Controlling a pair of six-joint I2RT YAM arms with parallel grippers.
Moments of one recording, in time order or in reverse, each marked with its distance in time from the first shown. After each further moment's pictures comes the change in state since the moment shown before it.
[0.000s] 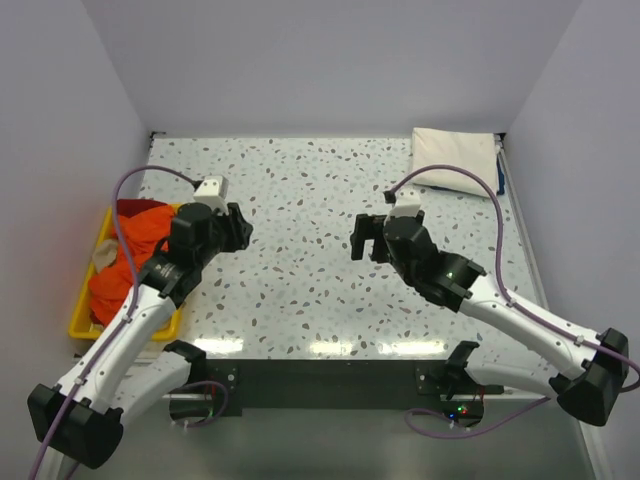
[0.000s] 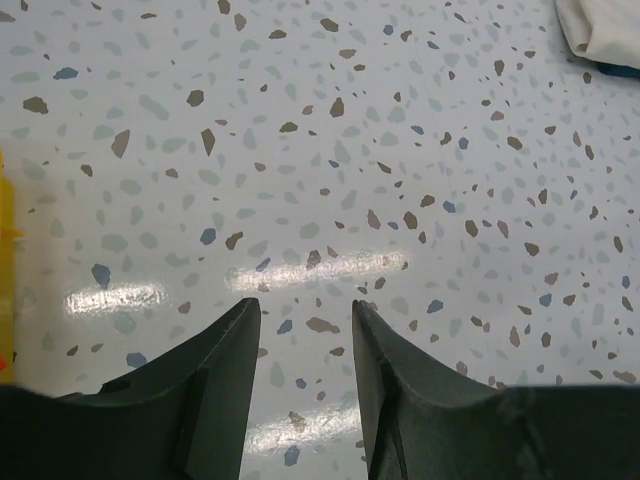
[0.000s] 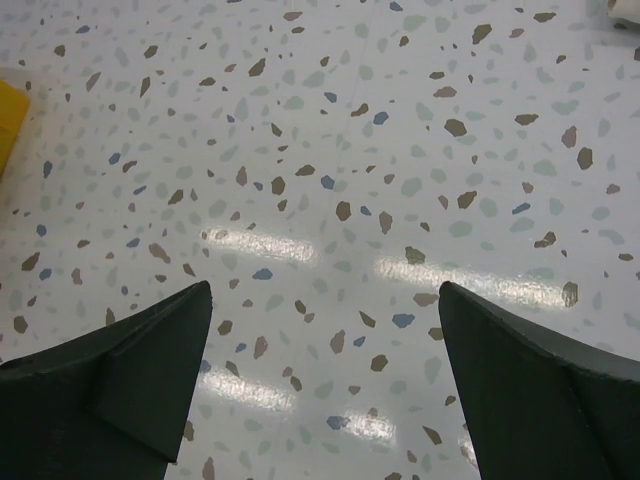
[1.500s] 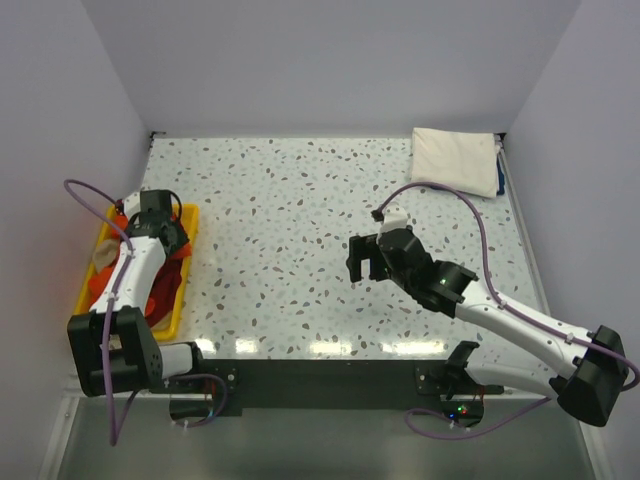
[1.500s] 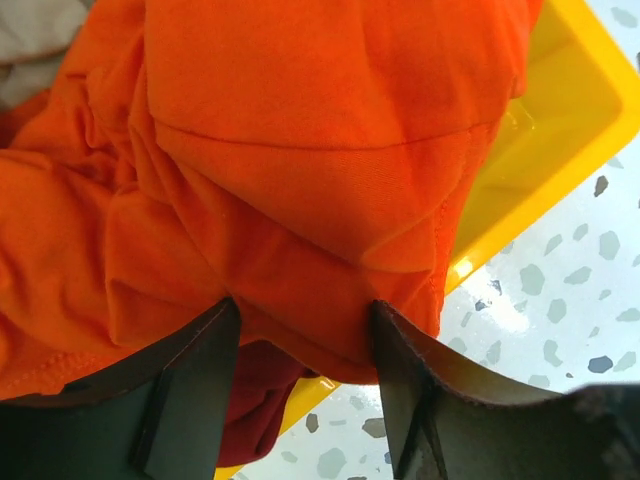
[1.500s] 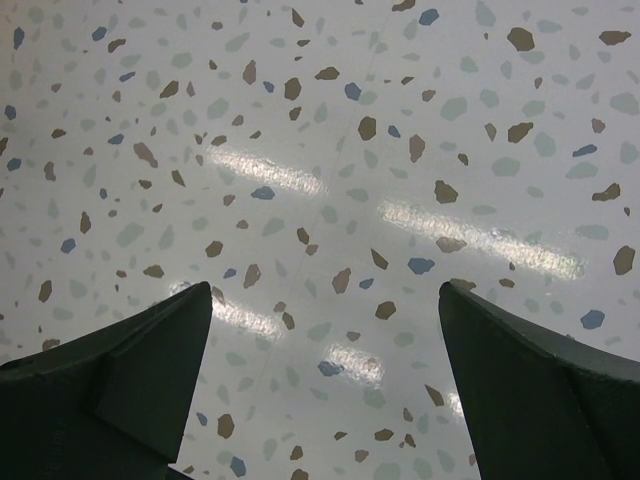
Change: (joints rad) left arm 0.523 0.372 0.071 -0.226 -0.349 -0.243; right arm -0.001 -0.010 -0.120 0.008 -0.162 -0.034
